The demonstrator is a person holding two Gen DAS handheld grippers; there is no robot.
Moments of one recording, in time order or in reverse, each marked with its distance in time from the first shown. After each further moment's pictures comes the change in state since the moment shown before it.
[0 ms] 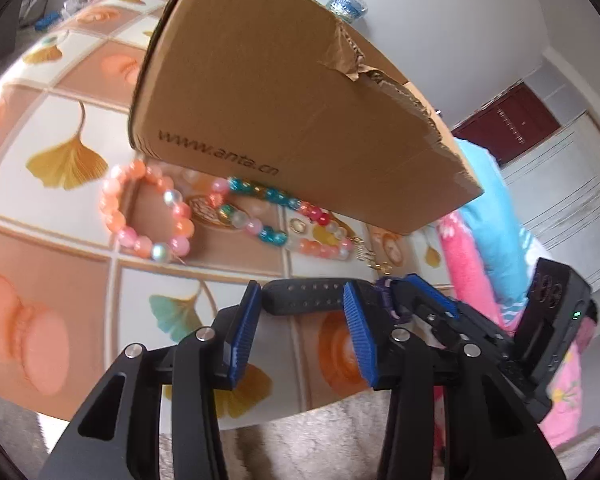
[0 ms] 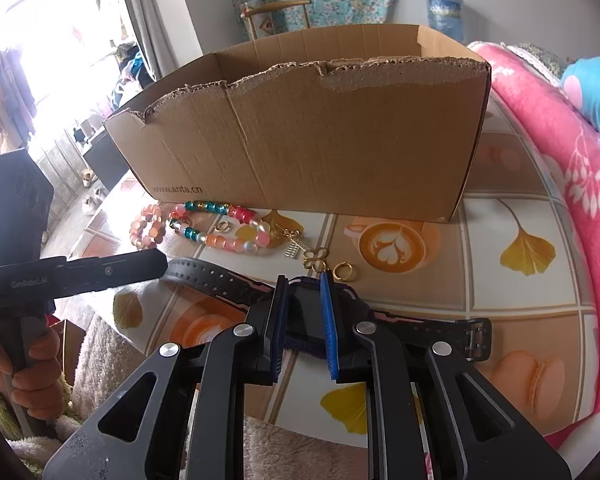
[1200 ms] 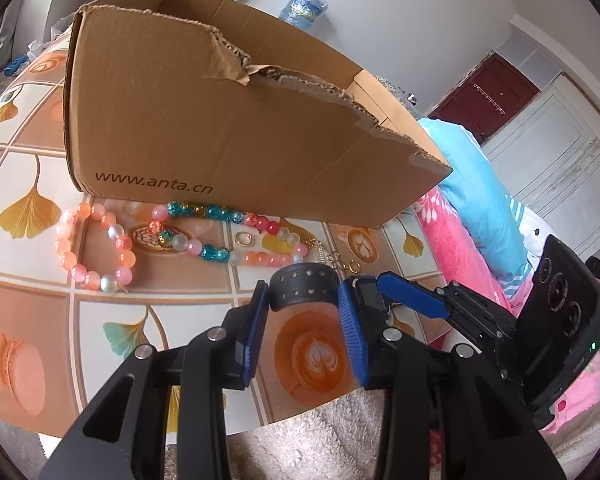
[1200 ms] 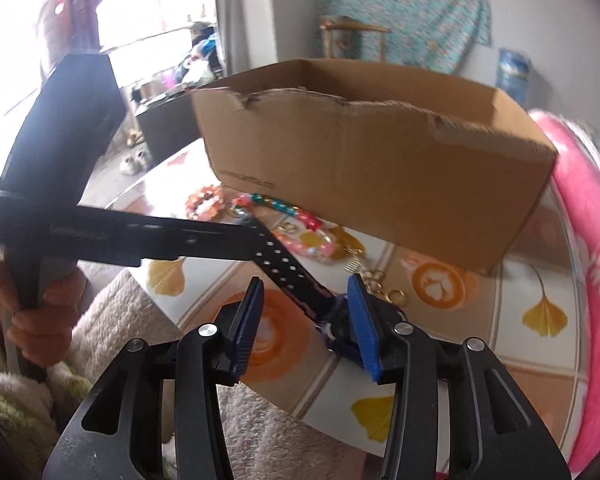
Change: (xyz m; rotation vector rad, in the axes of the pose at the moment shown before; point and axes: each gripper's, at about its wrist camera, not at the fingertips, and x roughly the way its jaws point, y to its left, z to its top) left arm 0.013 -0.041 0.001 0.169 -0.016 0.026; right arm -0.021 0.028 -0.009 -0.318 -0.076 0.094
